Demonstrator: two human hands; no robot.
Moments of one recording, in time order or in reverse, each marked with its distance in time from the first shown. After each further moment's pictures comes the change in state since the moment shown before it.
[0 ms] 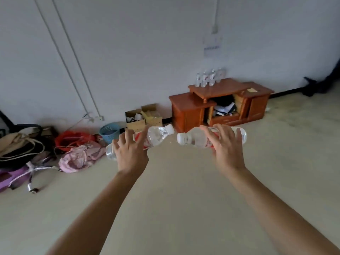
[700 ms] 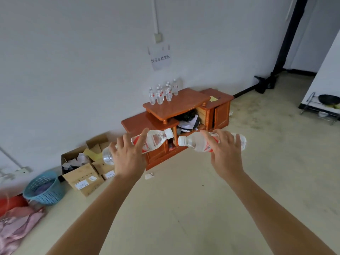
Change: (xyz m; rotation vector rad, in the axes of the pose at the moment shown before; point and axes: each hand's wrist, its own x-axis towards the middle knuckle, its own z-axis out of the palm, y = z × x) left_hand 0.375 0.232 0.294 -0.030 -0.013 0.274; right_hand 0.269 0.332 0.186 -0.145 -0.008 0.302
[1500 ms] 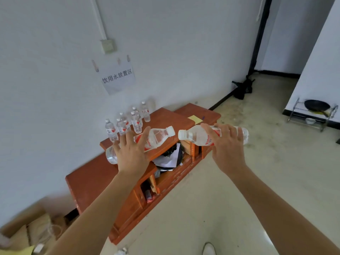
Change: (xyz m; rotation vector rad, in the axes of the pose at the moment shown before) left_hand 0.530 0.110 0.408 -0.130 -0.071 0.151; right_hand 0.493 0.210 0.297 -0.163 0.123 0.119
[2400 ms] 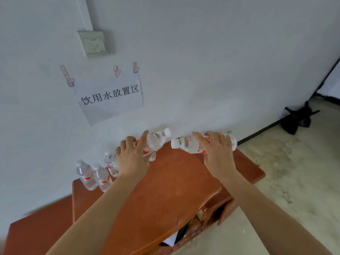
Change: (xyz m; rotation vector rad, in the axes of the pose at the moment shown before) left_hand 0.490 -0.051 0.353 -0.114 0.012 -0.313; right_hand 0.513 0.043 0.443 0.131 -0.231 -0.294
